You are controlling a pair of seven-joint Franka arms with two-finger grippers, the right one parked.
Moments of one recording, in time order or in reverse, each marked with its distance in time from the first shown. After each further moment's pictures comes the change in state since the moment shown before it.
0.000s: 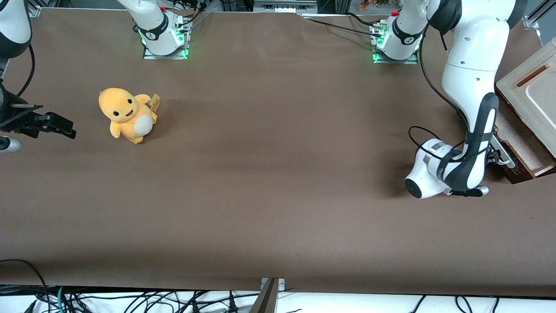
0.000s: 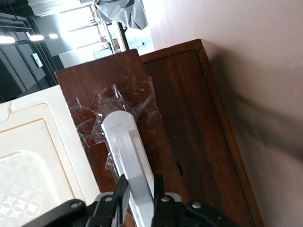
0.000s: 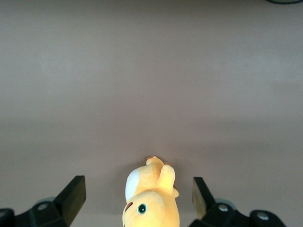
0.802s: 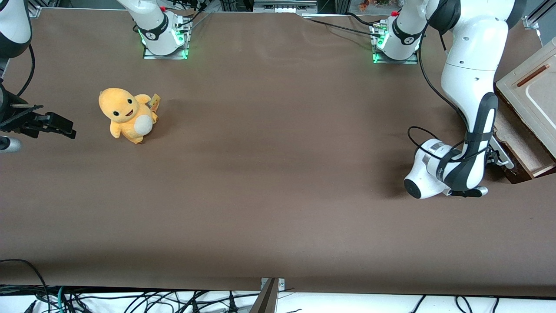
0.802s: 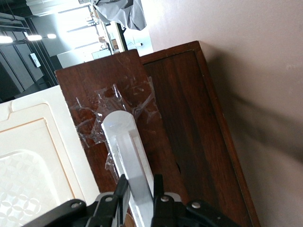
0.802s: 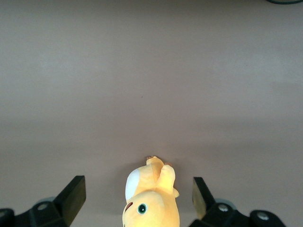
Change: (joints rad) arm -0.009 0.000 0.005 0.006 -0.012 0.004 0.000
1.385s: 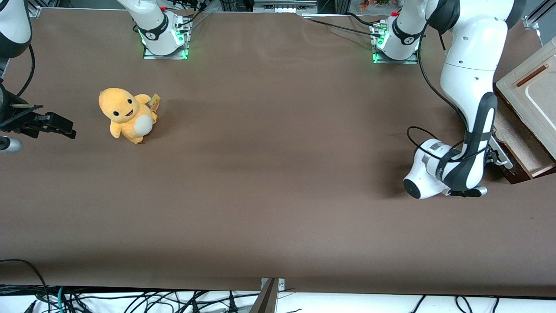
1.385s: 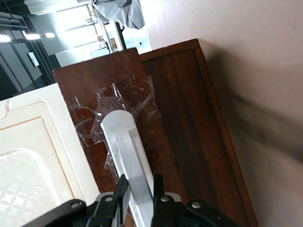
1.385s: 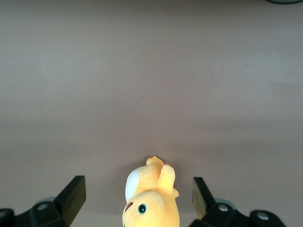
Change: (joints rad) arm -0.013 0.000 0.001 0.003 -0.019 -0.010 0.000
